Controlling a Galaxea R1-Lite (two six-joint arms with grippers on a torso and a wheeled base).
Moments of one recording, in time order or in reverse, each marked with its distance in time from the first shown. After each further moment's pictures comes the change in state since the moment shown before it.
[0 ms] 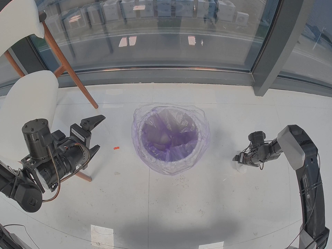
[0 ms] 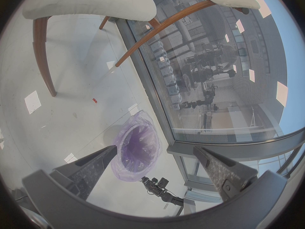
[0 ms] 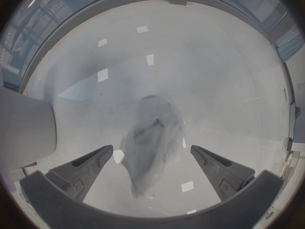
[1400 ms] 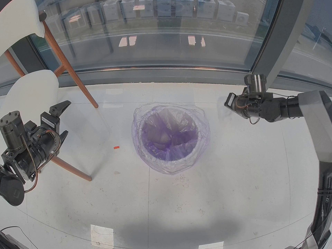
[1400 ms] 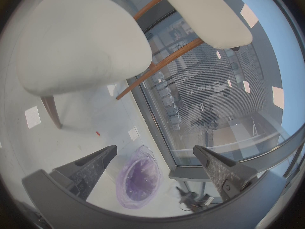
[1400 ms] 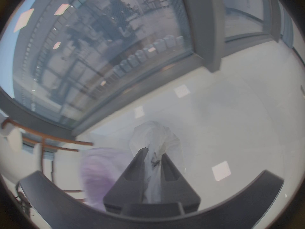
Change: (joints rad) left arm 0.222 -0.128 0.017 0.004 0.029 0.108; right arm 0.293 -0.573 0.088 0.003 0.050 0.293
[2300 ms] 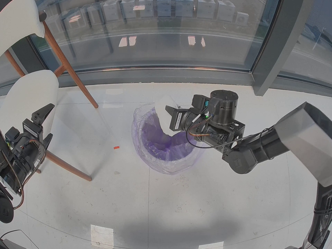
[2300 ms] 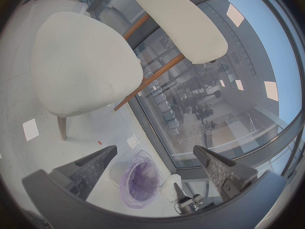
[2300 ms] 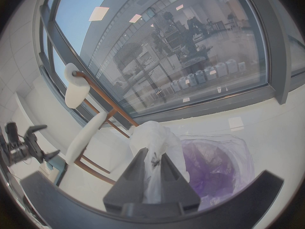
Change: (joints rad) left arm -0.001 -0.191 0.130 -0.002 0.039 0.032; right arm 0.323 0.046 0.359 -0.779 -0.002 -0.292
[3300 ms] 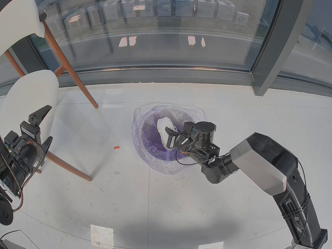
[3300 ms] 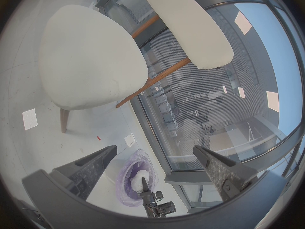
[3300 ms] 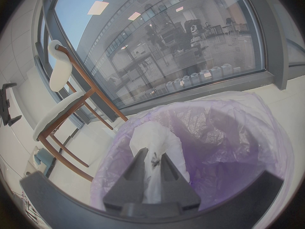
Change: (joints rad) left arm 0.003 -0.014 0.014 -0.001 0.001 -0.078; right arm -0.065 0.430 -0.339 -0.086 -0.001 -0.024
